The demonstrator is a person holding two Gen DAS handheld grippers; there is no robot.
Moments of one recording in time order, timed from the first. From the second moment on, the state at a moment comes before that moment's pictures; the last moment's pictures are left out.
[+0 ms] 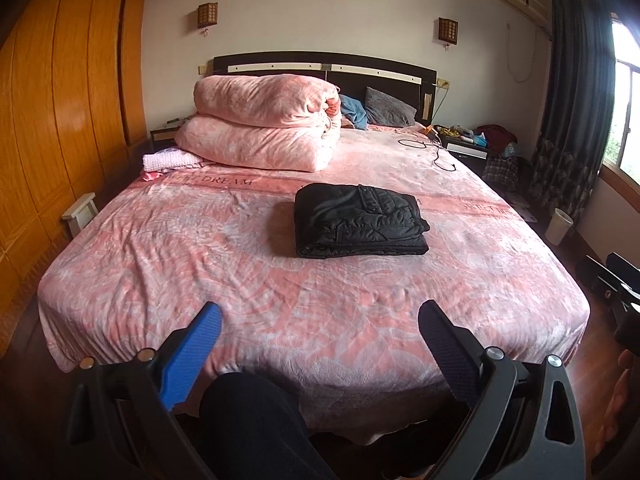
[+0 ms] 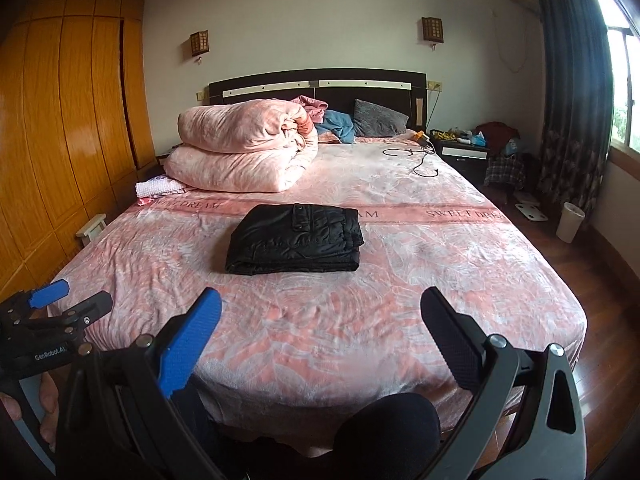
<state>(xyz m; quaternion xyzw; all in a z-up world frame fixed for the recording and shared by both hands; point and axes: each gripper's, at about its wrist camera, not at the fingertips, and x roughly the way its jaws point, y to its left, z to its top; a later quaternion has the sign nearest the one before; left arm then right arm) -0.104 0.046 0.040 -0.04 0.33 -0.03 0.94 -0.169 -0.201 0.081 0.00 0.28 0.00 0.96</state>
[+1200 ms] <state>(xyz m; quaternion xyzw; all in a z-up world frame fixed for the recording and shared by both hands) -0.073 0.044 0.032 -0.04 0.35 -0.02 0.94 -0.118 -0.197 0.057 -0.01 0.32 0.02 0.95</state>
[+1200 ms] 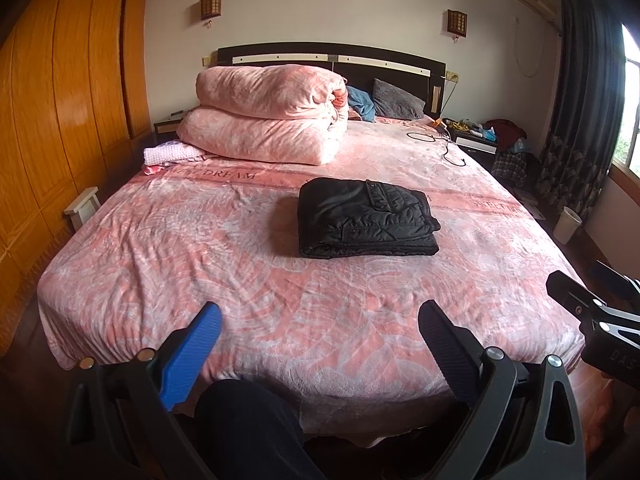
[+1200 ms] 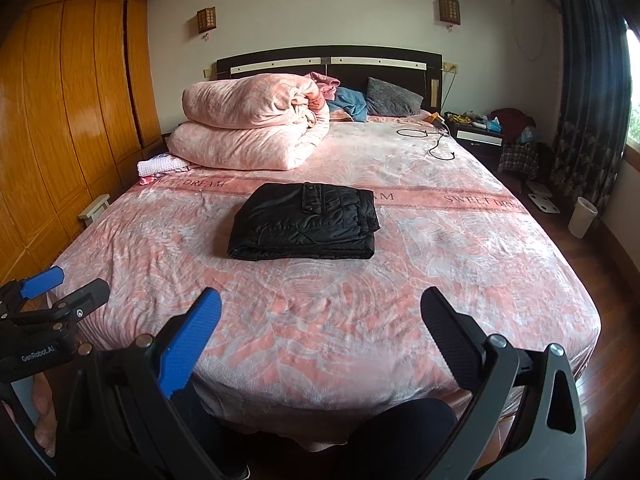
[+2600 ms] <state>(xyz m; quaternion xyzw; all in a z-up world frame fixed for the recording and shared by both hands) -0.057 0.054 0.034 -0.05 0.33 -0.01 0.94 -0.103 -0.206 0.044 -0.01 0.33 0.01 0.95</state>
